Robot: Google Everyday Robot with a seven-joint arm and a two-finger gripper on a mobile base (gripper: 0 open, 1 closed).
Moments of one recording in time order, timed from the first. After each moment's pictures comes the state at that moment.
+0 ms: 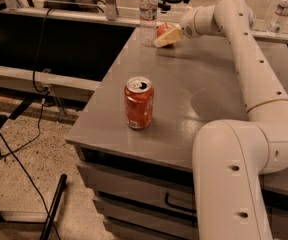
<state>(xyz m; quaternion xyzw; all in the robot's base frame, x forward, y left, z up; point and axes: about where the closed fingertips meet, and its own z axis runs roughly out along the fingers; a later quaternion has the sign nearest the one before) 0.917 -0.114 0.879 -0.42 0.72 0.09 0.54</state>
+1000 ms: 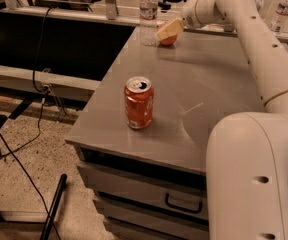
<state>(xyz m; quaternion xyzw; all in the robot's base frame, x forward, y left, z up) 0.890 -0.112 0.922 -0.42 0.73 0.06 0.53</state>
